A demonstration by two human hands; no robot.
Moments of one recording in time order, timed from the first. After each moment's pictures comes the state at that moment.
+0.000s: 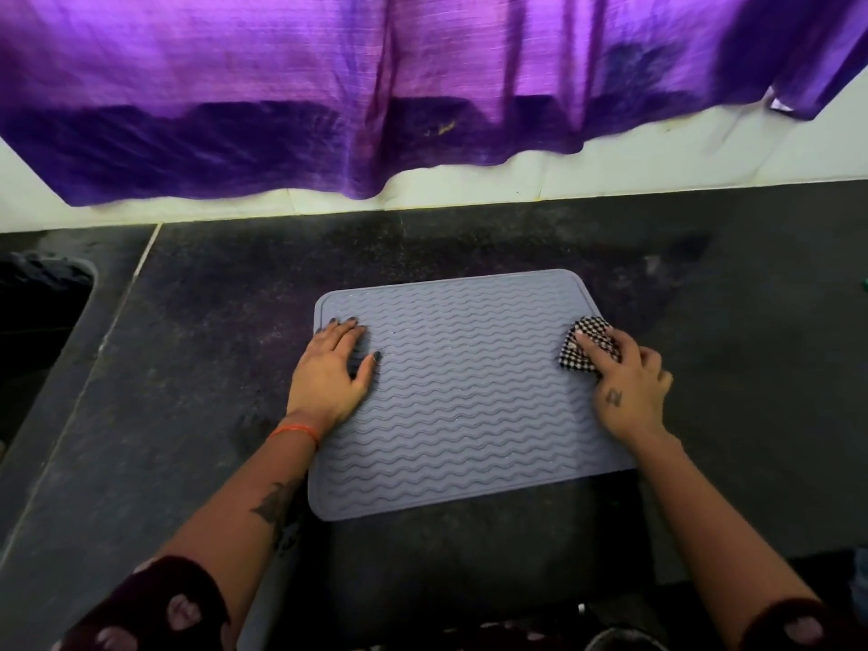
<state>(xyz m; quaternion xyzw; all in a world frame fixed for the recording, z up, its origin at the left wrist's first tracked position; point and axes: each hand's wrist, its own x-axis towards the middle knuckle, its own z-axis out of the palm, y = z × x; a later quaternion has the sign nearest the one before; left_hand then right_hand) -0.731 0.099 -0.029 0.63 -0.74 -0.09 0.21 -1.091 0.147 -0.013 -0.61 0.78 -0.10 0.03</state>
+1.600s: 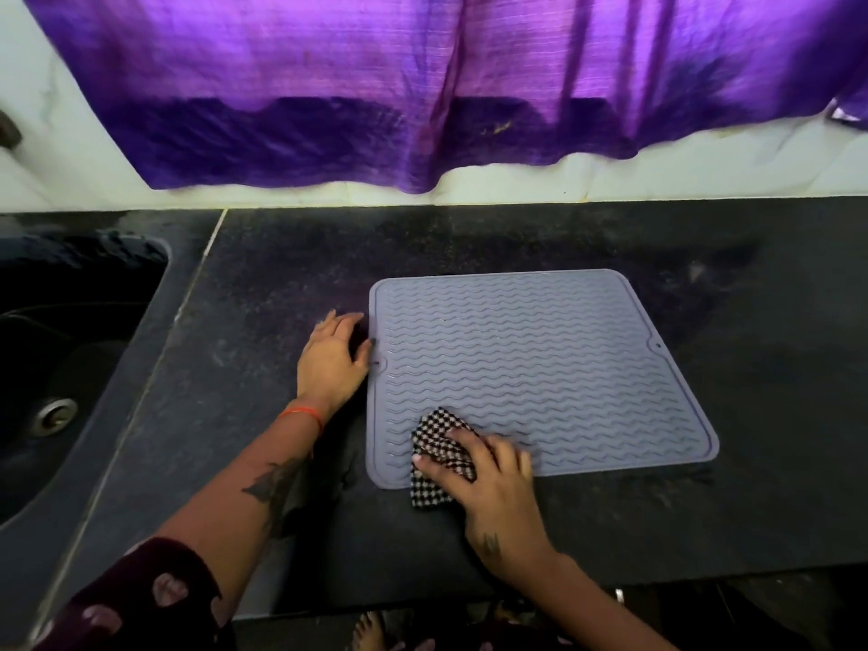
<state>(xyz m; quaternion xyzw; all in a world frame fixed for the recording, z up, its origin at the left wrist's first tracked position) -0.676 0.114 -0.022 0.69 -0.66 -0.14 0.24 -0.900 0.260 -0.027 -0.83 0.53 -0.18 0.02</state>
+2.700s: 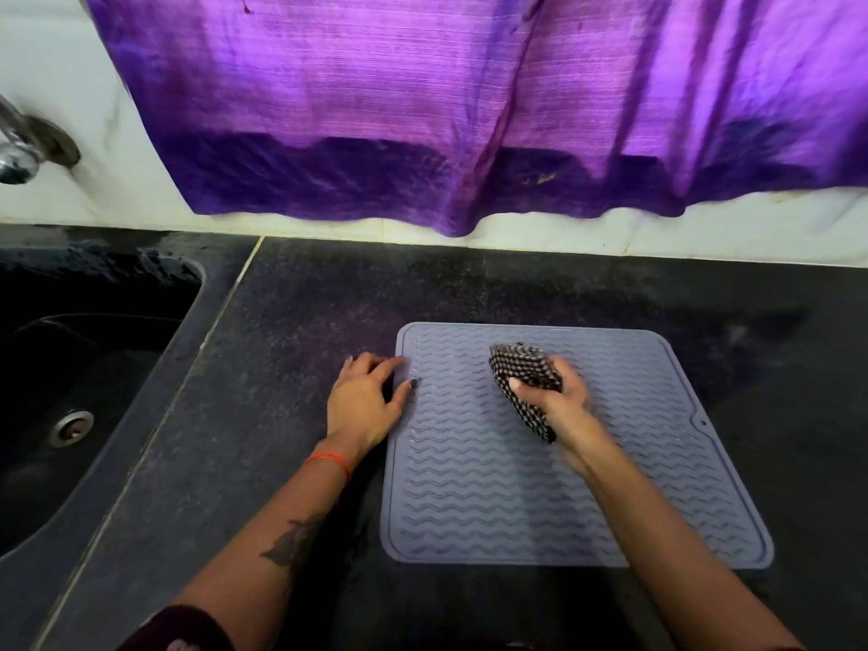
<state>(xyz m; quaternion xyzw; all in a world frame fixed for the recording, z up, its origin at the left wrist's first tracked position) -0.683 0.102 -0.026 0.69 -0.67 -0.11 0.25 -0.922 0.101 0.034 -0.43 0.58 -0.44 0.53</state>
